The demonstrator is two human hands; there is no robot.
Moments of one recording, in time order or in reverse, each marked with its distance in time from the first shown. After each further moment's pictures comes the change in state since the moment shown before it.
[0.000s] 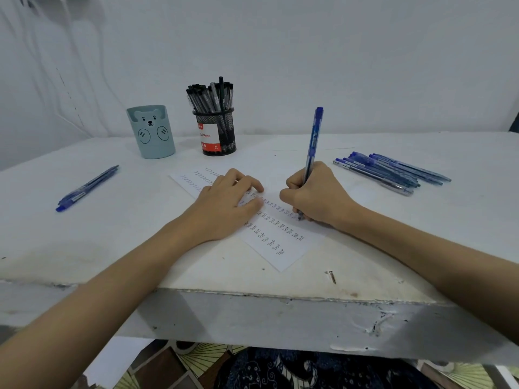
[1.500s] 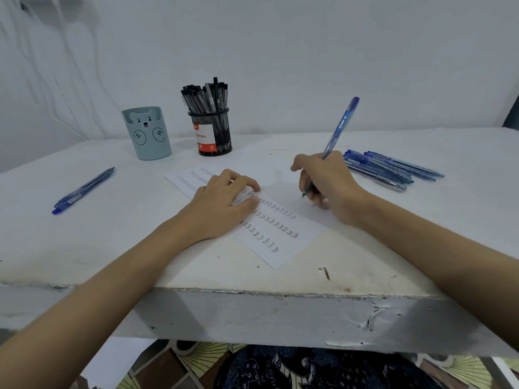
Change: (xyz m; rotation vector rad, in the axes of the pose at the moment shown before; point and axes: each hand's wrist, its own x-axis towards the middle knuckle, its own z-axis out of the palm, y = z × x) left_hand 0.000 -0.002 0.001 -0.033 -0.019 -0.010; right_hand 0.006 -0.005 -0.018 0.268 0.133 0.323
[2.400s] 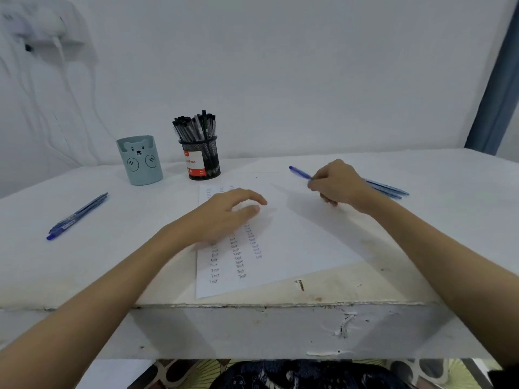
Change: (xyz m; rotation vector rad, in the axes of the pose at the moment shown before) left_hand 0.008 0.023 -0.016 -0.228 -0.134 0.097; right_hand 0.031 0.004 -0.061 -0.549 0.025 -0.074
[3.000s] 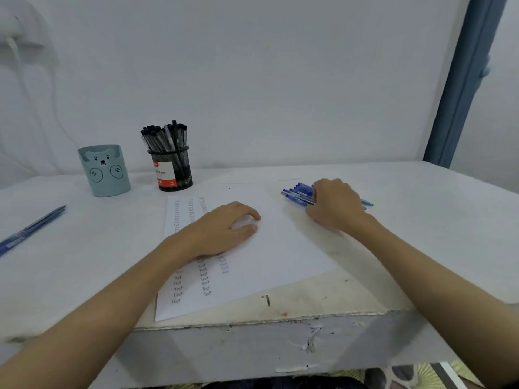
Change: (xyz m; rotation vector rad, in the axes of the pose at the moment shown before) left_hand 0.038 0.010 0.030 0.139 -0.037 0.092; right_hand -0.014 0.025 -0.019 -0.604 0.172 -0.039
